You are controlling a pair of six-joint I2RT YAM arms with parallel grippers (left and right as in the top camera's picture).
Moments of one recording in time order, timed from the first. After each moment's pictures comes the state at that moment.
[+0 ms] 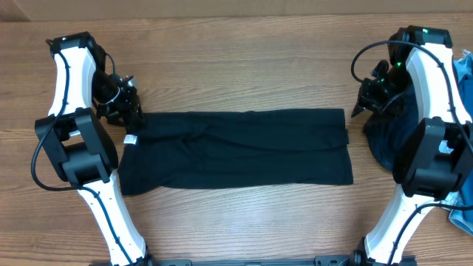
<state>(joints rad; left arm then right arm) 0.24 2.38 2.10 -1.67 0.30 0.17 -0.17 2.14 1.92 -1.57 -0.20 0.17</state>
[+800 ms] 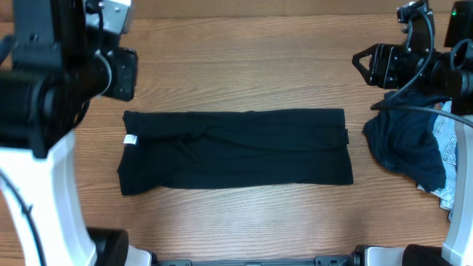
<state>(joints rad) -0.11 1.68 2.53 -1.68 -0.02 0.12 -0.10 1.52 1.92 -1.28 -0.48 -0.01</state>
